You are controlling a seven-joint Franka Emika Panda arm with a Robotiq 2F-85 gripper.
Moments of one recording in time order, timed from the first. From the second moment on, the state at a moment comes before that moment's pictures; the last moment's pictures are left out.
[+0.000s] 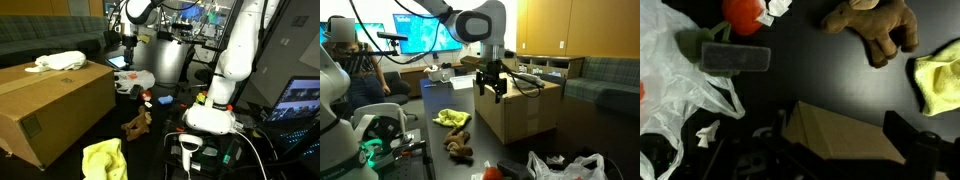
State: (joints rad) arm -0.02 -0.02 0.03 -2.28 0.08 2.23 -0.36
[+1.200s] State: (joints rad) arm 0.10 -0.13 0.11 -2.69 0.09 2.50 -0.20
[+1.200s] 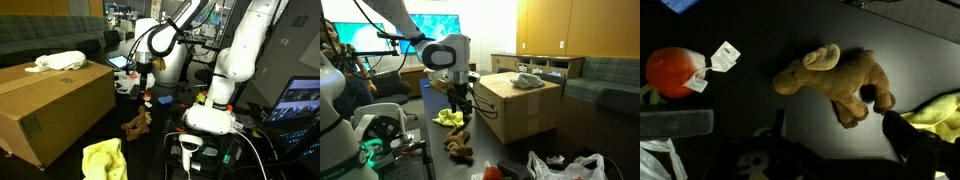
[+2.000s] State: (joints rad) arm 0.21 0.06 0.21 -2.71 0.23 2.70 0.13
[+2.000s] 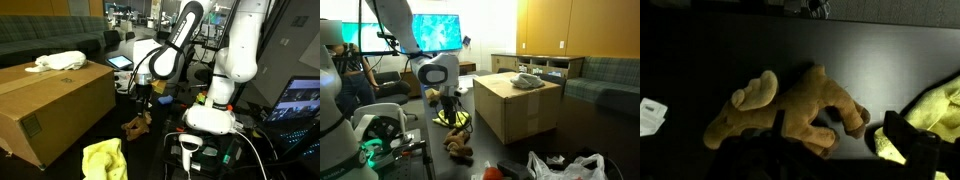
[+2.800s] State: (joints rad) arm 0.29 0.26 0.20 -2.73 0.28 2.99 0.58
